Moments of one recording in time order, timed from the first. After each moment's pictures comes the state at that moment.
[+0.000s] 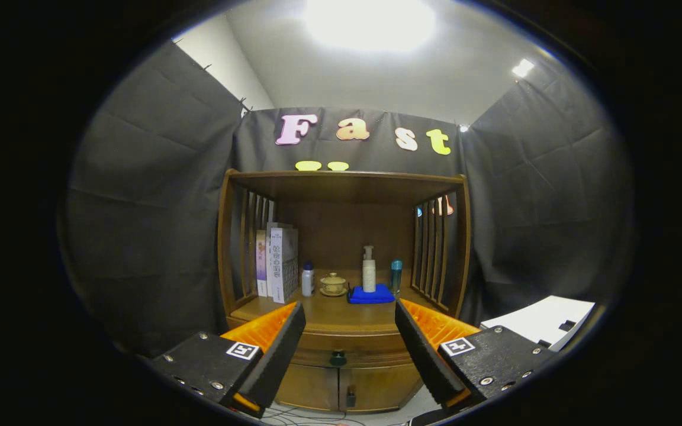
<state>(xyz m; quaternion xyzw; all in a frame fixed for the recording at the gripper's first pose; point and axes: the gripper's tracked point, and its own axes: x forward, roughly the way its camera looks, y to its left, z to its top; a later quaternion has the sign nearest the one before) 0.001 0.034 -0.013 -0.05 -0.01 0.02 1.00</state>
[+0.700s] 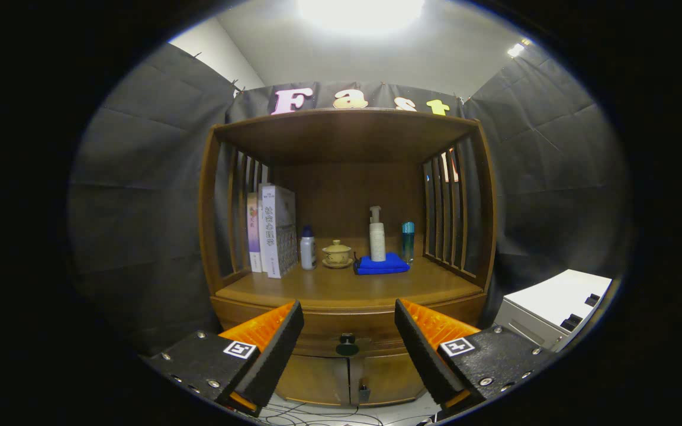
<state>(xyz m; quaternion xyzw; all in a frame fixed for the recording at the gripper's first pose) 0.074 0.038 -0.108 0.00 0.05 0.01 1.00</state>
